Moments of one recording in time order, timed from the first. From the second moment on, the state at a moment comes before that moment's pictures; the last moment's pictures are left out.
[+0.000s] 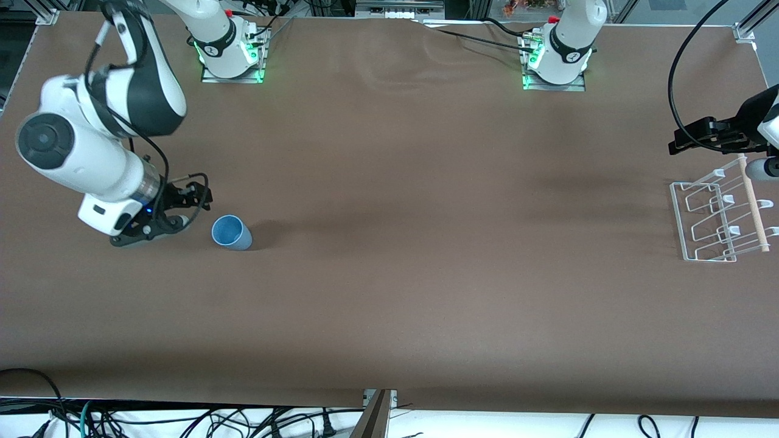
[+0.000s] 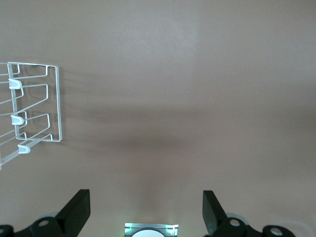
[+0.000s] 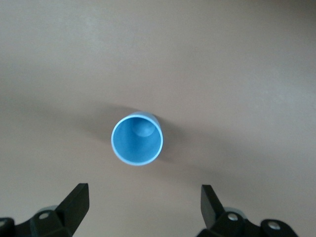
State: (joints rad) left arm 0.03 0.12 0.01 -1.43 -0.04 1.37 -0.03; right arm 0.17 0.29 -0.01 -1.75 -0.01 1.98 -0.15
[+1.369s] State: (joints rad) left arm 0.02 0.13 0.00 -1.43 -0.09 1.35 -0.03; right arm 0.13 0.53 -0.01 -1.75 -0.01 2.11 -0.14
